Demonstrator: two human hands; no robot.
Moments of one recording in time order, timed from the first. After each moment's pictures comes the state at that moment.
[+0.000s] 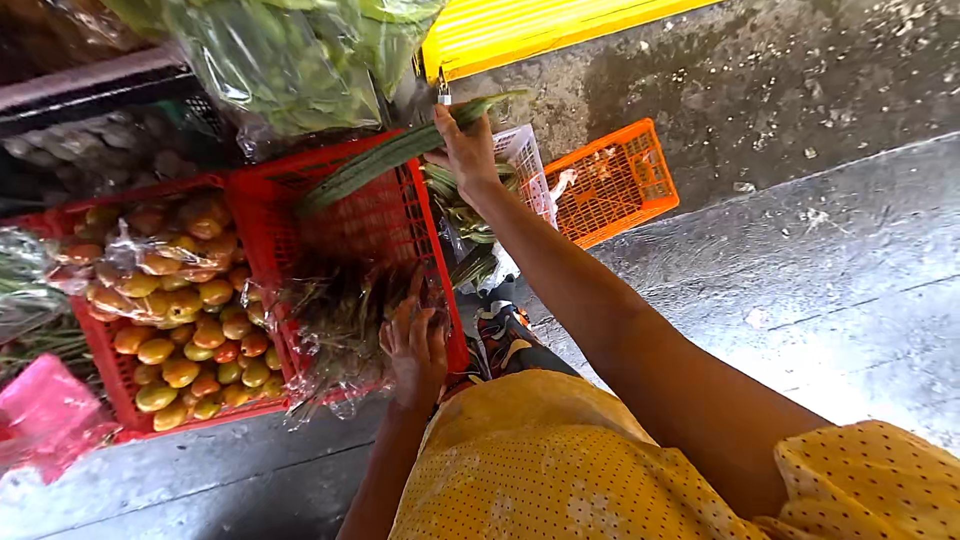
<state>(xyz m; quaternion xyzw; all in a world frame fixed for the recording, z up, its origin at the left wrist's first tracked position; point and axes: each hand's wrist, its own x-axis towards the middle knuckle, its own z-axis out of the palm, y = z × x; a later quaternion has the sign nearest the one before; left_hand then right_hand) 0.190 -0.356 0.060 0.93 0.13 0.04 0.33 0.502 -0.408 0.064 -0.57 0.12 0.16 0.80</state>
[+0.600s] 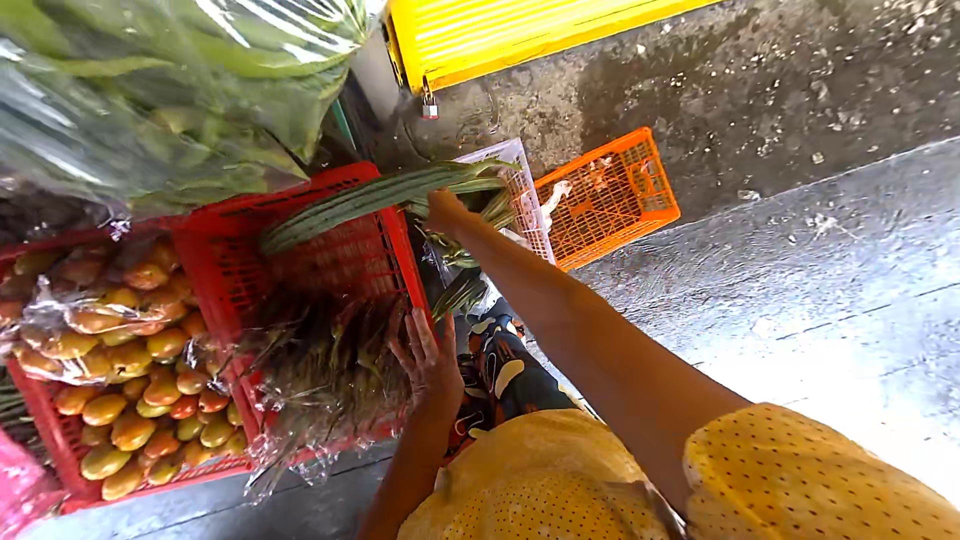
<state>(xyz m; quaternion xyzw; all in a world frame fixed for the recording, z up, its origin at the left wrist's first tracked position) 0.240 -0.418 0.006 0.96 0.13 -0.20 0.11 0.534 -0.429 -0.089 -0.87 -0.13 0.40 0.25</state>
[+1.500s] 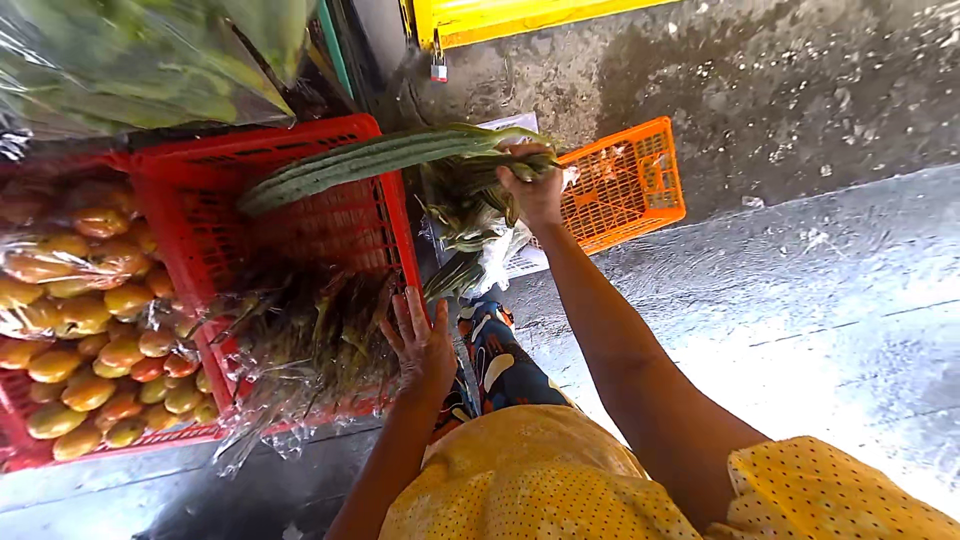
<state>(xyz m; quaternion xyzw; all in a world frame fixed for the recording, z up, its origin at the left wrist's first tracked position) 0.237 -0.423 0.001 0.96 0.16 -0.15 0.16 0.521 -0.558 -0.086 -0.78 -0.06 0.01 0.62</state>
